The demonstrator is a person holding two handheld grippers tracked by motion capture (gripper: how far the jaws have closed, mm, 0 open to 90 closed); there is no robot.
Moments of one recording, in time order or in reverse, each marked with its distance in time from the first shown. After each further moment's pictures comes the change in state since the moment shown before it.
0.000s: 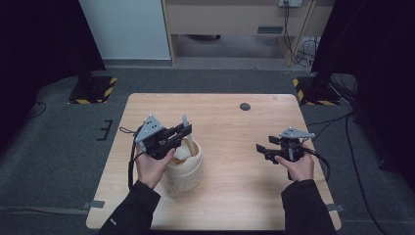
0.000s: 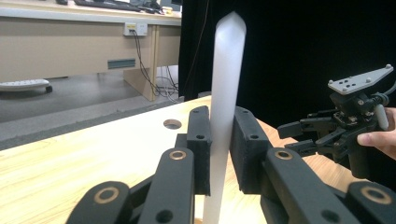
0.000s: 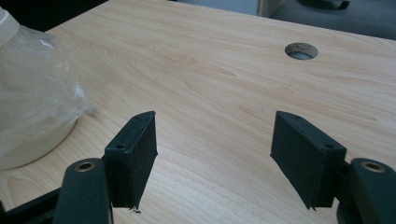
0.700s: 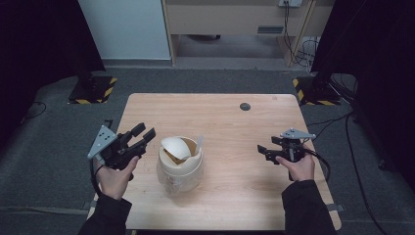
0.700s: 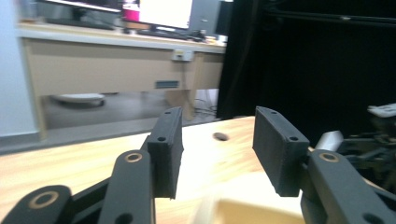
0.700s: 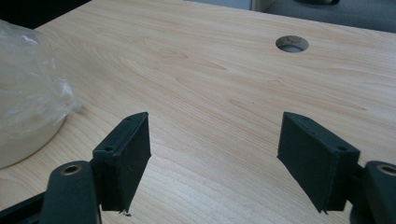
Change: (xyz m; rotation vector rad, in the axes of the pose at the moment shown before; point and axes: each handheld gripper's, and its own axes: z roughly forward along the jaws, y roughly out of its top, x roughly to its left) left arm 0.049 -0.019 -0.088 -0.089 0.207 -0.038; right arm -0.005 -0.005 0.001 0.006 -0.027 0.017
